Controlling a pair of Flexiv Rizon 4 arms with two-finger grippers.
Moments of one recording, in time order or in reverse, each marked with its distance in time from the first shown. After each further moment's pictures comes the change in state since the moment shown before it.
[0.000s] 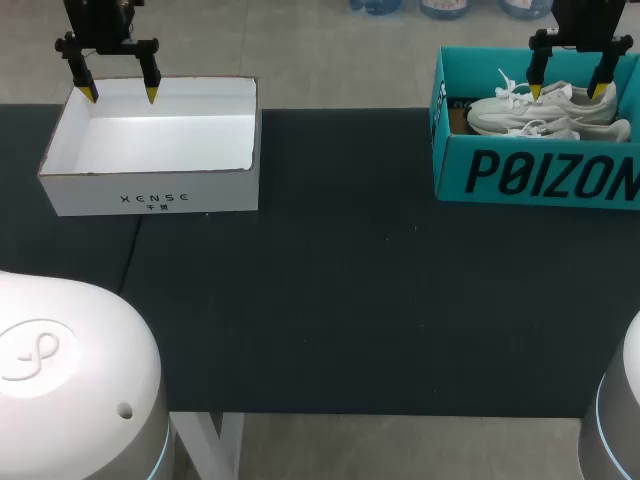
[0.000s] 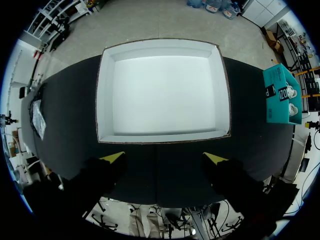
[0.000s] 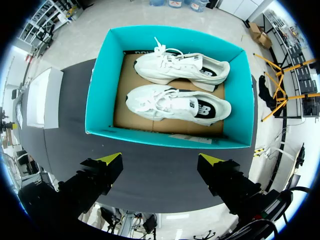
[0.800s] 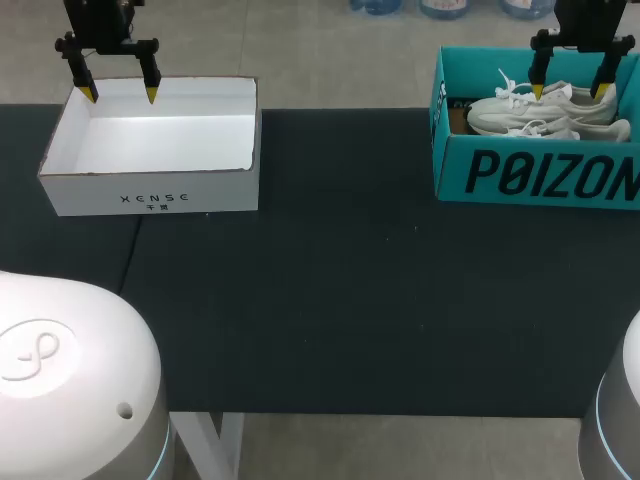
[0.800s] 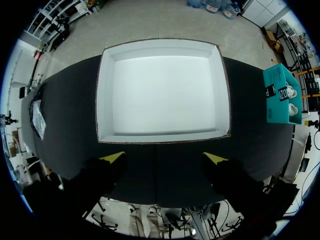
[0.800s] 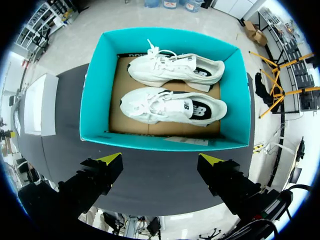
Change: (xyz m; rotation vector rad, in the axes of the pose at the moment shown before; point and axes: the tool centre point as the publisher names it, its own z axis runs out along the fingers) left arm 0.000 0.000 0.000 0.000 0.000 0.000; right arm -0.011 0.008 0.010 -0.015 -0.027 0.078
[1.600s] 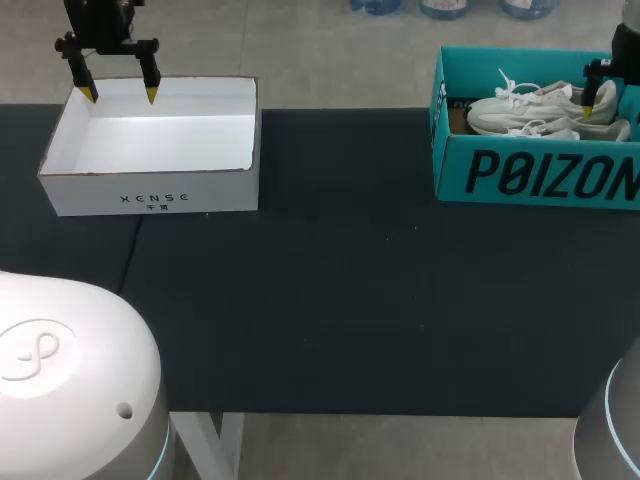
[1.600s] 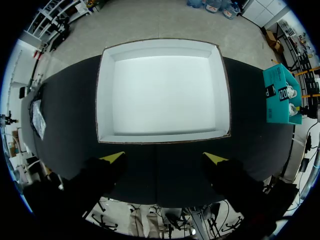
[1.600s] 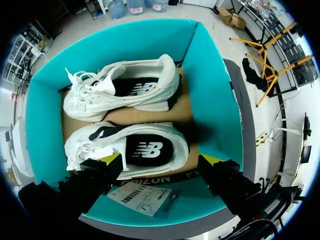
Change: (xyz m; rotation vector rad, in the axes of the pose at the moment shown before) left arm 0.000 0.000 0.000 0.000 0.000 0.000; right arm -0.121 0.073 0.101 -0.078 -0.011 0.178
